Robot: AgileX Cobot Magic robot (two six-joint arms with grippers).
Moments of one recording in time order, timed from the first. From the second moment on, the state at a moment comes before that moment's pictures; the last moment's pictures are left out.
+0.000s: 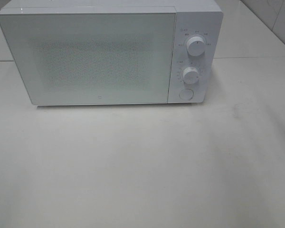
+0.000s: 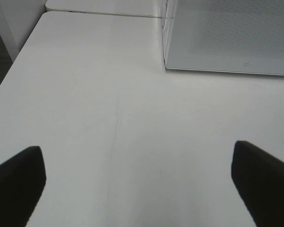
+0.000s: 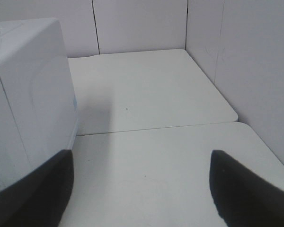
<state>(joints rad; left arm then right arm) -0.01 0.00 -0.52 0.01 1.08 -0.06 -0.01 1.19 -0.33 0.14 -0.72 -0.06</state>
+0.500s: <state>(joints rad) -0.01 0.00 -0.52 0.01 1.08 -0.06 0.32 1.40 -0.29 0.45 -1.02 -0.32</state>
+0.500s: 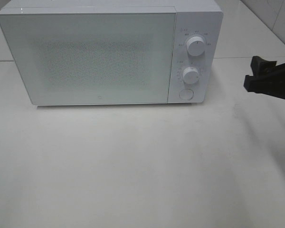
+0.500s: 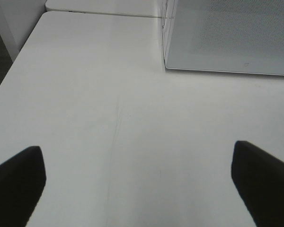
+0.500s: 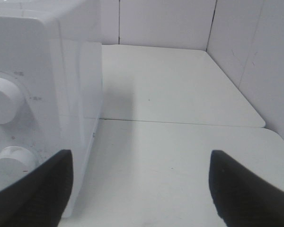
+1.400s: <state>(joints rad) -0.01 0.00 -0.52 0.01 1.08 -0.06 0.80 1.74 -0.40 0.89 -1.21 -0.37</state>
